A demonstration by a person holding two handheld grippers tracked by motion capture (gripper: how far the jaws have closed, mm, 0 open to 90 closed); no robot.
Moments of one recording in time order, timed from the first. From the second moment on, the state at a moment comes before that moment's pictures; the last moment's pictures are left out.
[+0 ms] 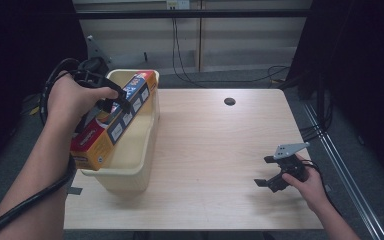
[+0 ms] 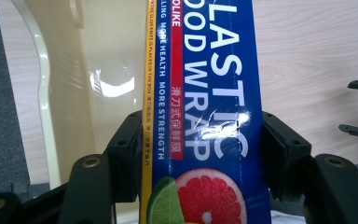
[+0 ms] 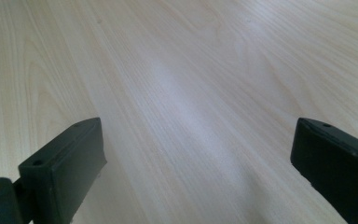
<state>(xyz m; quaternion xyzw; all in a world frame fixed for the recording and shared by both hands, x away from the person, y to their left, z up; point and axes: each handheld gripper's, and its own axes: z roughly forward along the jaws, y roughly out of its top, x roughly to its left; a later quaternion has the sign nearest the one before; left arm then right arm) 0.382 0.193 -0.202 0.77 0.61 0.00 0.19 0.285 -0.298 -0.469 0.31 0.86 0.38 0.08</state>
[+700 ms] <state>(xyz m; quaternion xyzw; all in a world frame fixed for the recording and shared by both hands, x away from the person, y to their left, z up) 0.389 0.193 -0.230 0.76 0.64 0.01 0.15 0.287 -0.295 -0.469 0.31 0.87 0.38 0.08</state>
